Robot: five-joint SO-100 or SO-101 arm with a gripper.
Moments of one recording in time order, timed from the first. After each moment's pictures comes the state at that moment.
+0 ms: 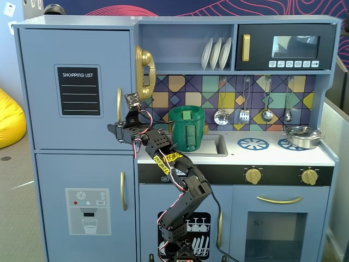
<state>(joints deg) -41.3 126.5 99.1 25.6 -92.5</state>
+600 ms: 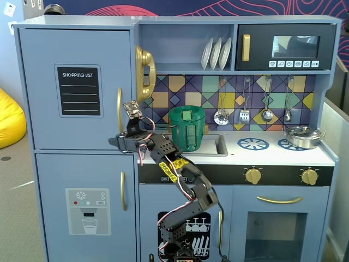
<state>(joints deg) -46.4 138.8 106.6 38.8 -94.8</state>
